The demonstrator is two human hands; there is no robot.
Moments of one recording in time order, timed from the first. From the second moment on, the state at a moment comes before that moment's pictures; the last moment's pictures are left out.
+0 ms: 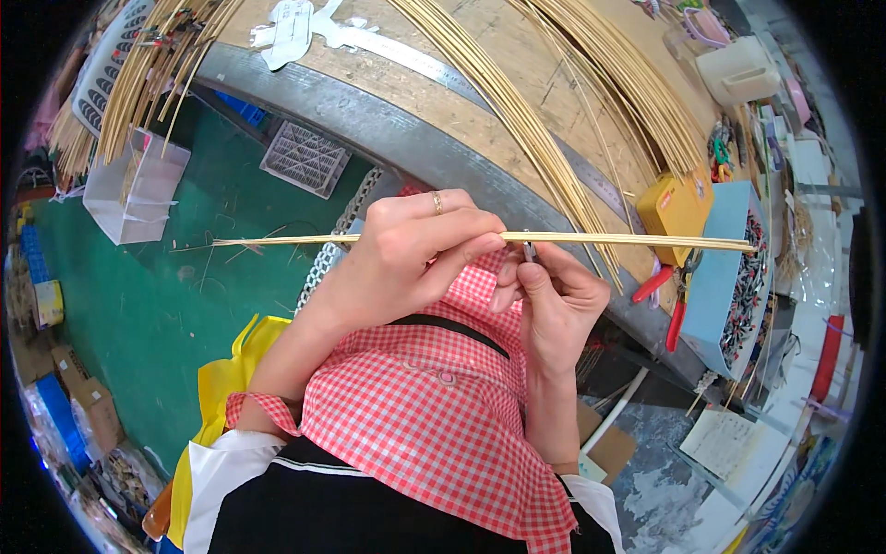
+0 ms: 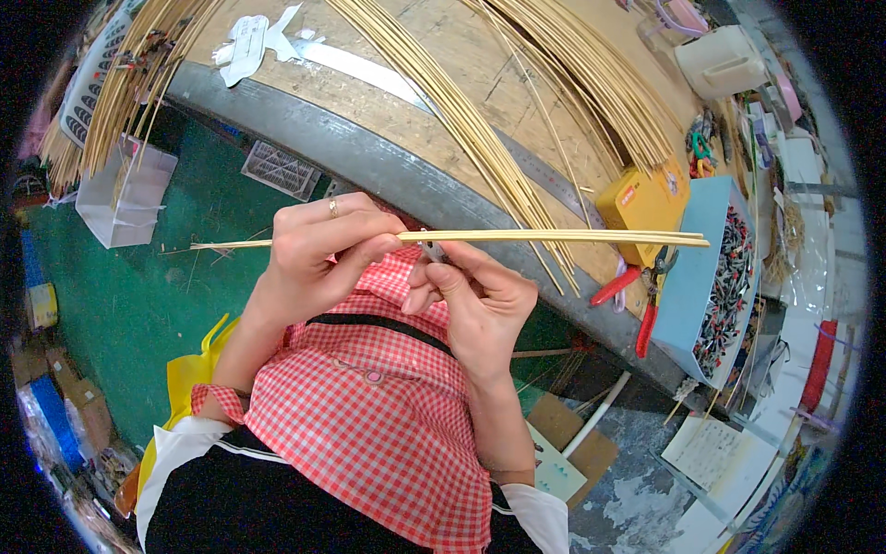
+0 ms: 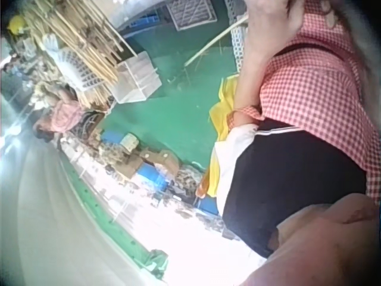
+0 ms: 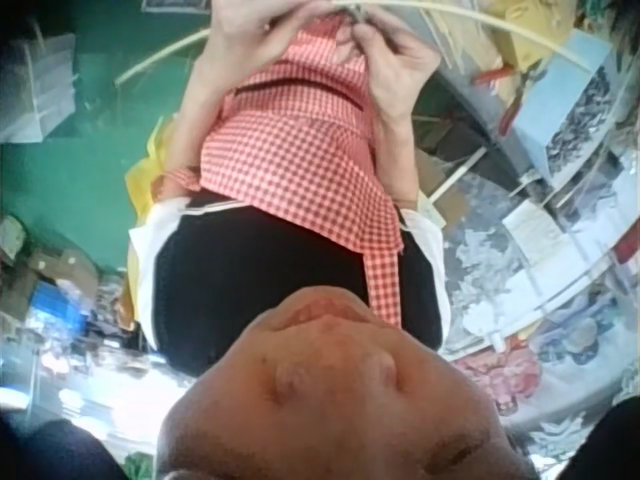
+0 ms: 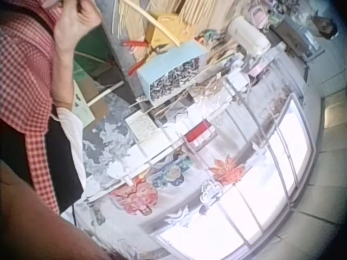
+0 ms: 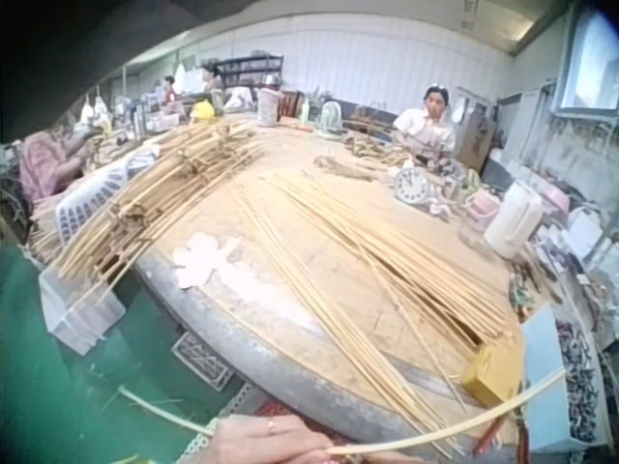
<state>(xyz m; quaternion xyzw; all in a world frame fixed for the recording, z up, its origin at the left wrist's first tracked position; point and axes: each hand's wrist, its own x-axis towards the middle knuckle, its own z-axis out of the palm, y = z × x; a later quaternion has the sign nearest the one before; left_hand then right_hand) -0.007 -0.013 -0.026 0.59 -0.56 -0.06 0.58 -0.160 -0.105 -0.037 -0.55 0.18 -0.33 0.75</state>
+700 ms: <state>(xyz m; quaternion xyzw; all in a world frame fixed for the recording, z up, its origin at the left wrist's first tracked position) -0.004 -0.014 -0.029 0.56 -0.58 -0.24 0.54 -0.176 -0.137 -0.023 -0.63 0.12 -0.42 0.64</state>
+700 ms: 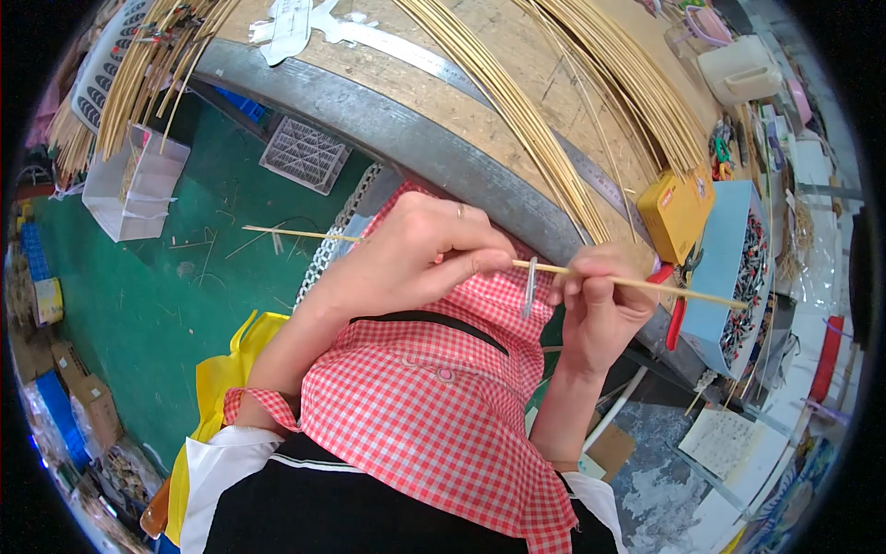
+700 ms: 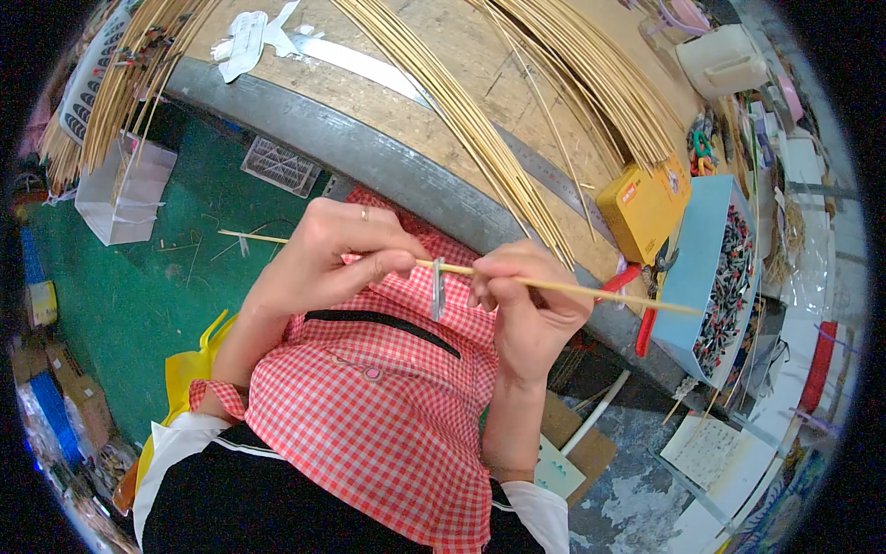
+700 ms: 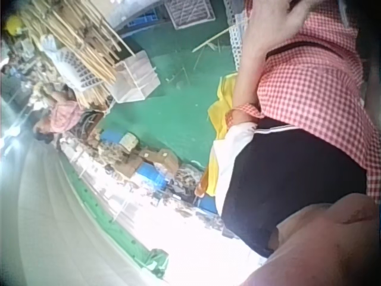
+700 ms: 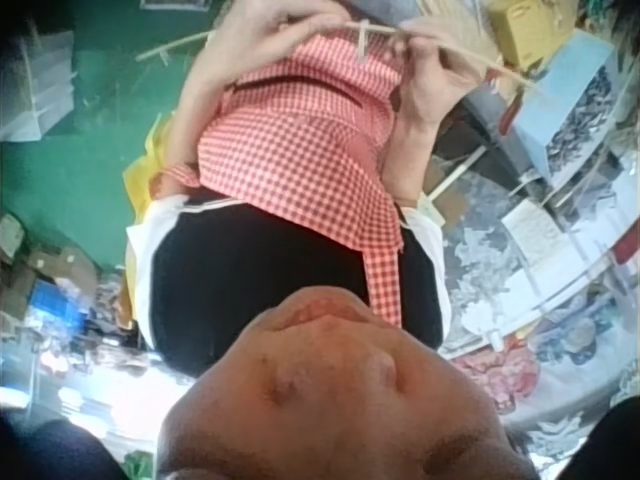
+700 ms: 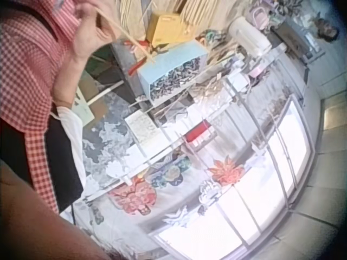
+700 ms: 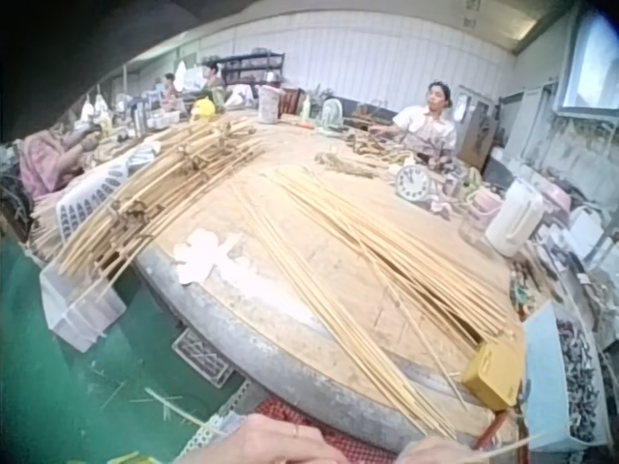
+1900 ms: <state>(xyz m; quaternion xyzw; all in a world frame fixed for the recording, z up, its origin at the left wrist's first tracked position) 0.213 0.130 0.013 0.87 -0.17 0.33 0.31 -0.310 -0.260 -0.016 -0.46 0.25 -0.54 0.66</state>
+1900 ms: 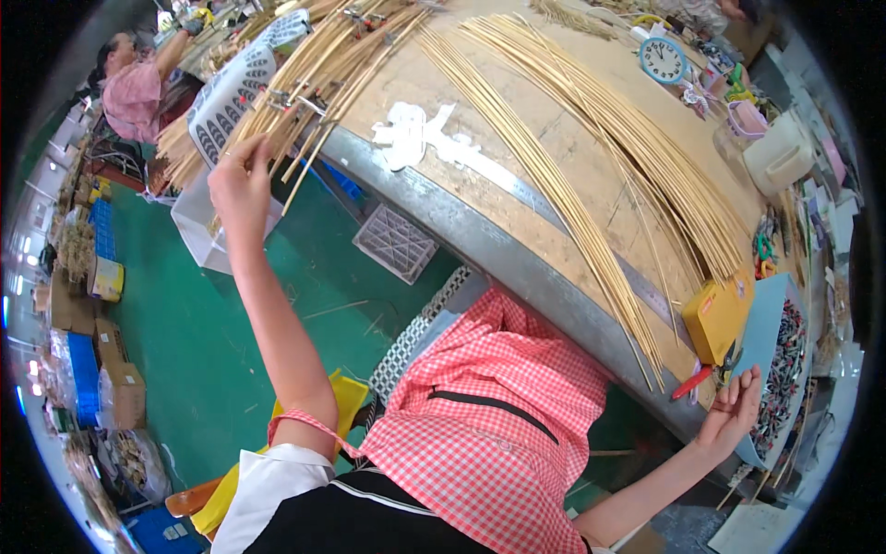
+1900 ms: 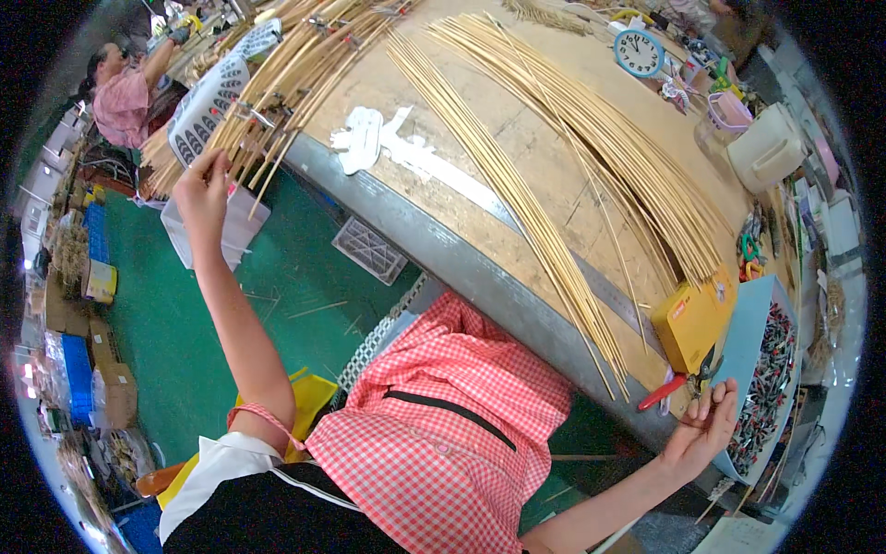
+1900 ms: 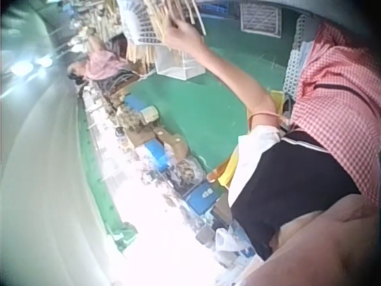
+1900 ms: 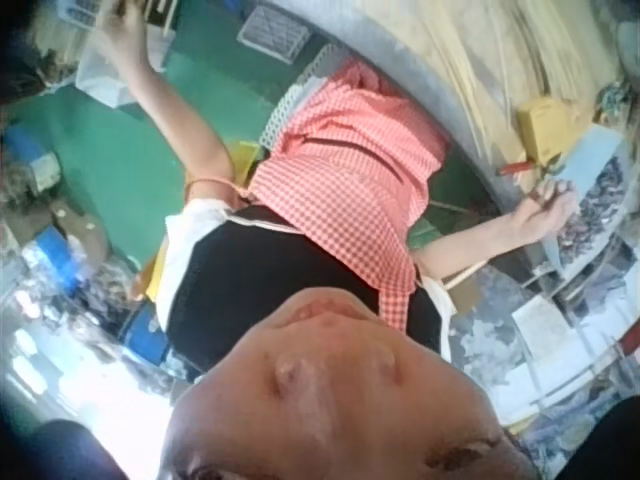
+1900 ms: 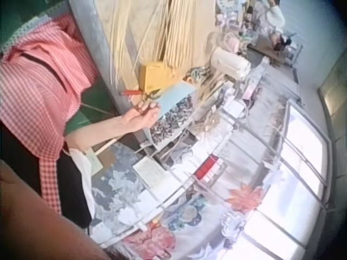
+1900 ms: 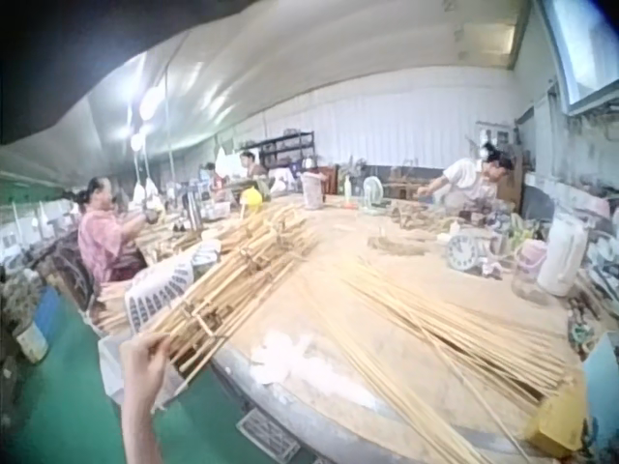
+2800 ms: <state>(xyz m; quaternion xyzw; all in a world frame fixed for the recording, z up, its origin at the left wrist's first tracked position) 0.154 0.077 0.026 0.81 -0.39 0.27 0.34 -0.146 -0.257 -0.031 -0.90 0.35 -0.26 0.07</state>
